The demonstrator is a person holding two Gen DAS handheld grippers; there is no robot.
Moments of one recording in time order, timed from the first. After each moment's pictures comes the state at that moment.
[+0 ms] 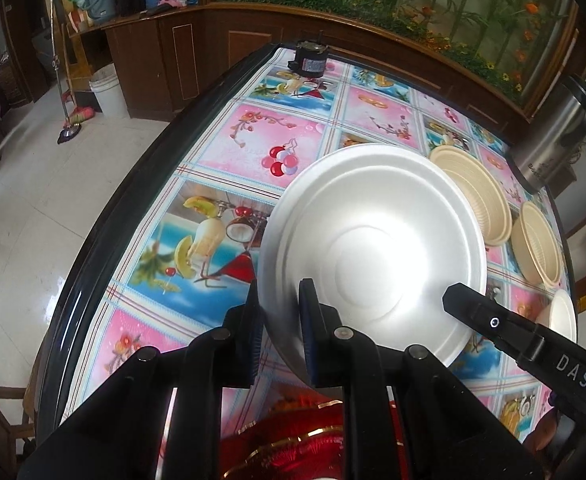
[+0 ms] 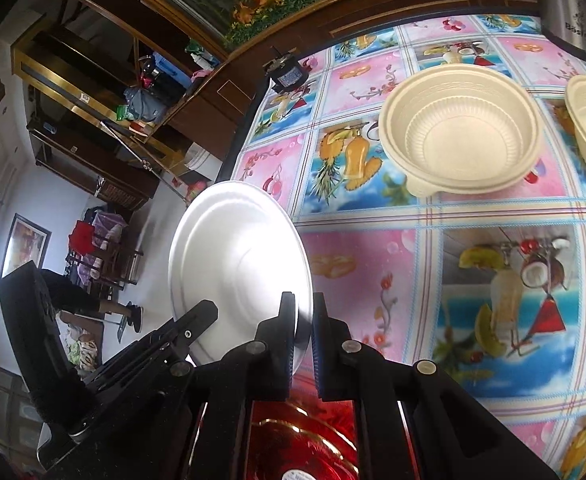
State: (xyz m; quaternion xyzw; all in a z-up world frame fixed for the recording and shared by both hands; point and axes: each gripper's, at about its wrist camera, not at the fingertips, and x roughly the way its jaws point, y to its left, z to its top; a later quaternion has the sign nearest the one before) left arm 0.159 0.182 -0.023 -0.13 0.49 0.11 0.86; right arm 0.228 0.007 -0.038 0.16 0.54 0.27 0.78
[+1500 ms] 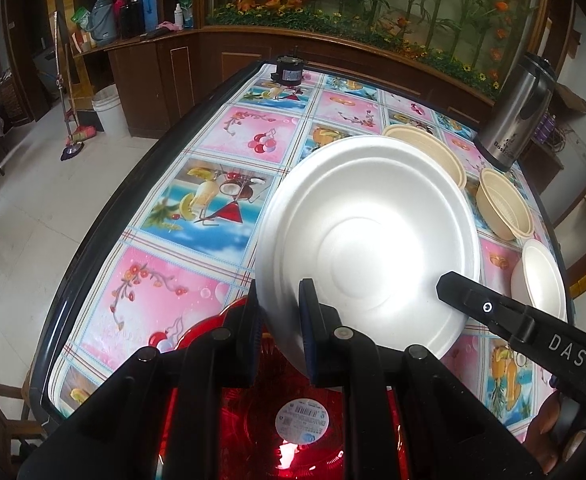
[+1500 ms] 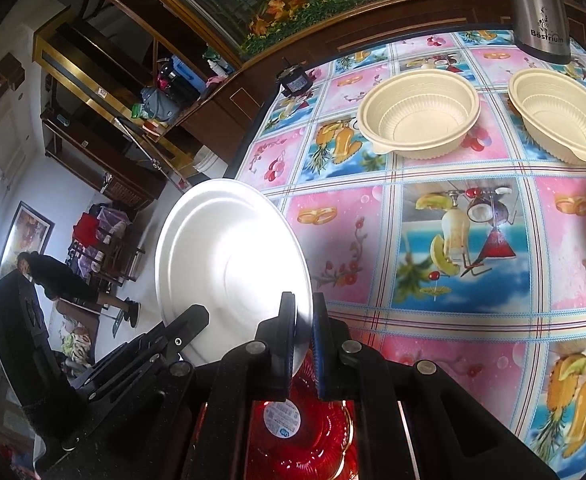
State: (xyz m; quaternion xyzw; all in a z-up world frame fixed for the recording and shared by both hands) left arm 0.075 0.137 -0.007 -0.11 0.45 0.11 0.88; right arm 0.152 -0.040 -0.020 0.14 0.51 0.28 0.80
